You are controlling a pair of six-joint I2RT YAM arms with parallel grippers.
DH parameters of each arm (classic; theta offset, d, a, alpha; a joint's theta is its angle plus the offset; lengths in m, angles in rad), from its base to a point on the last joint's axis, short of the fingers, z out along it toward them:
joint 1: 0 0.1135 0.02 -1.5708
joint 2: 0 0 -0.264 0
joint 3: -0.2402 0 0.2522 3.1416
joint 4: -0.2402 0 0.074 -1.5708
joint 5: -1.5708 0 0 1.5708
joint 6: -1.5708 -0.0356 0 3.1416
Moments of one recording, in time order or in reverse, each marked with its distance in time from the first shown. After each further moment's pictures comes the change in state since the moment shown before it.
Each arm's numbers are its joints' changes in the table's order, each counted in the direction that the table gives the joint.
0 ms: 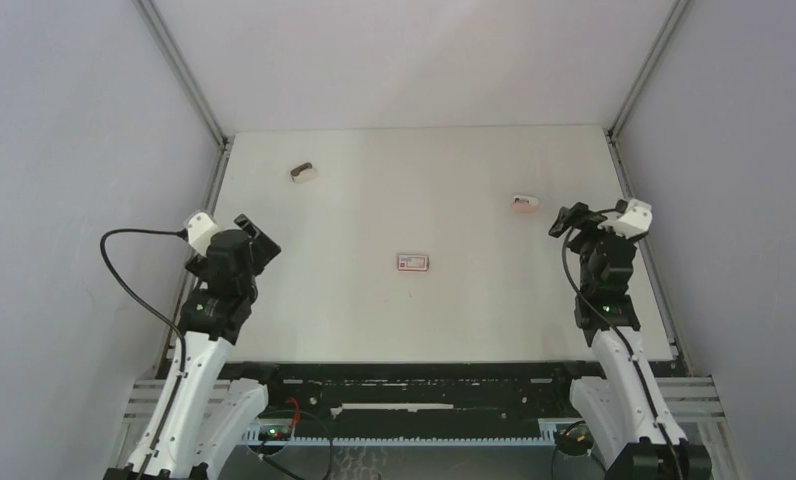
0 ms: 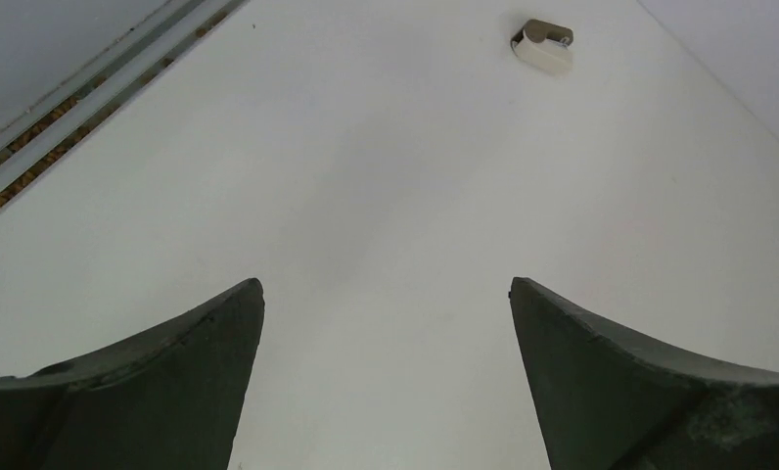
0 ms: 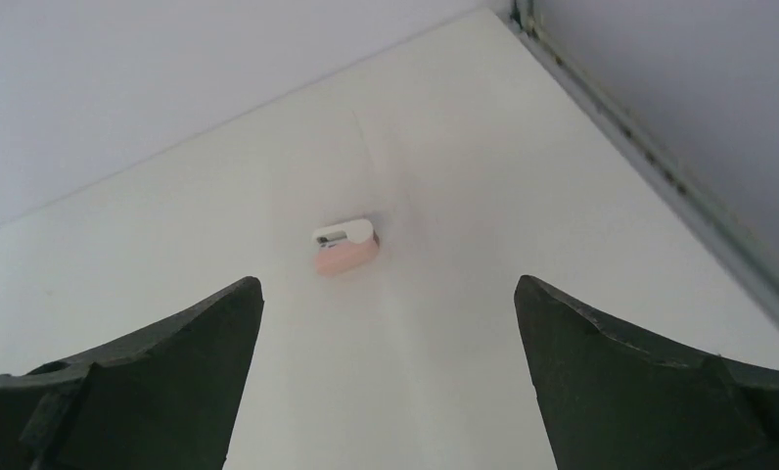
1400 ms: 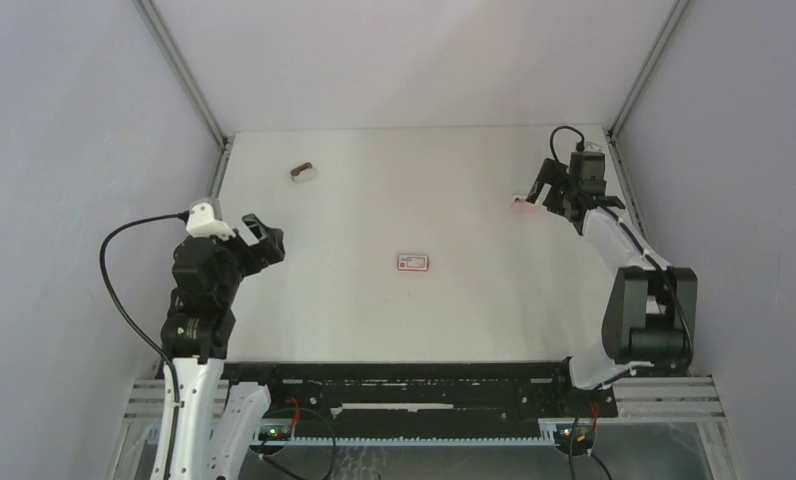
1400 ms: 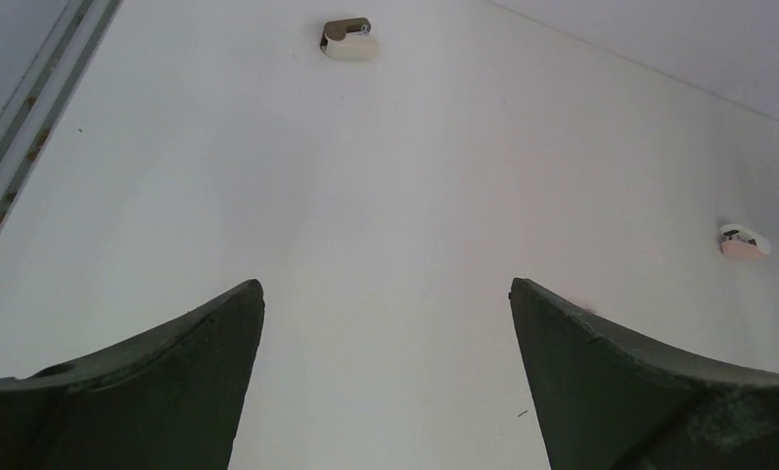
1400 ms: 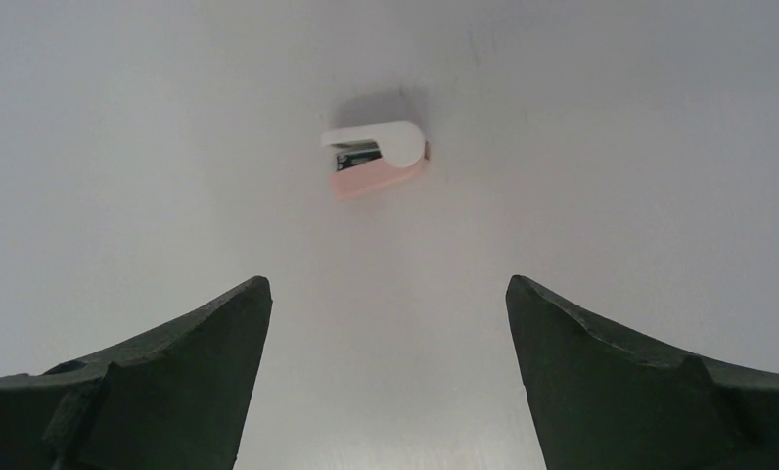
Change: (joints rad) left arm 0.148 -0.098 -0.090 0.011 -0.548 -0.316; right arm 0.006 0.719 -0.596 -0.475 0.171 -0.118
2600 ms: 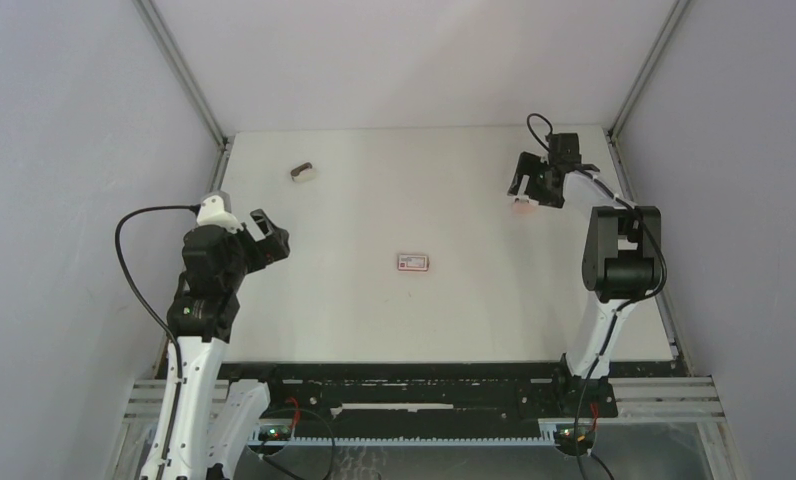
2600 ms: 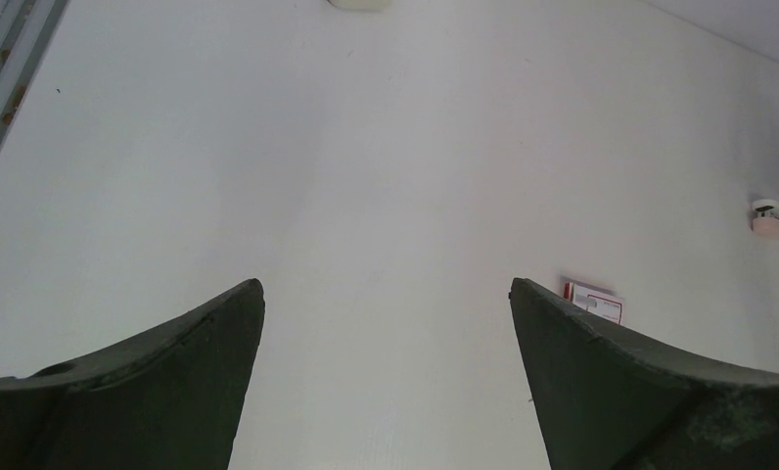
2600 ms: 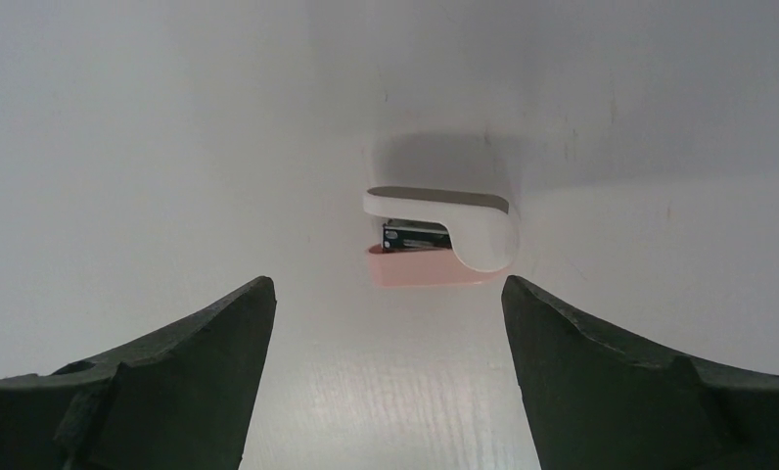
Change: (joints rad) left arm 0.003 0.093 0.003 -0.001 -0.011 0.000; right arm 0.008 0.459 -0.372 -0.130 0.161 0.060
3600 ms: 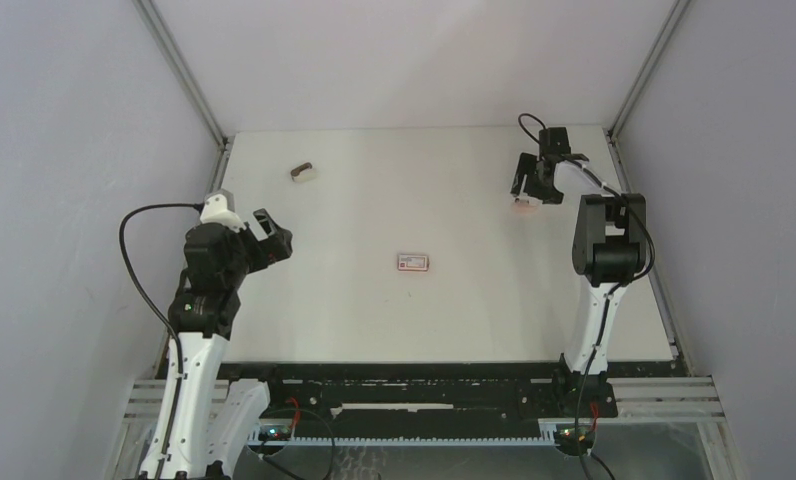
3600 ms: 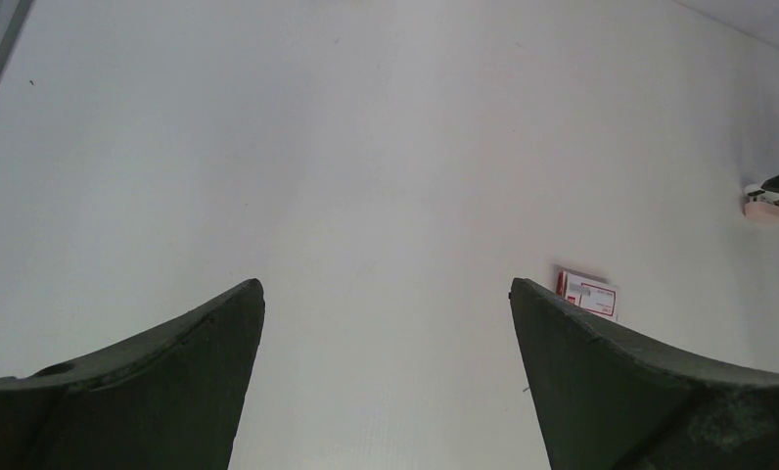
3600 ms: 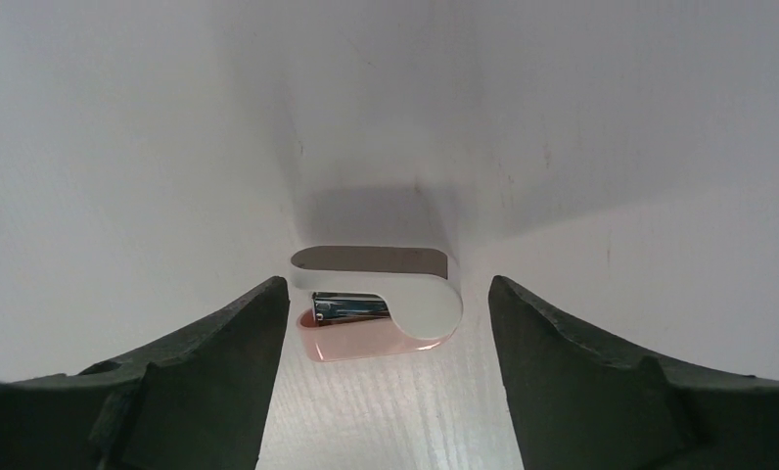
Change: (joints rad) left arm 0.000 0.018 0.000 0.000 -0.033 0.000; right arm 0.019 0.164 -0.186 -0.120 -0.173 0.037
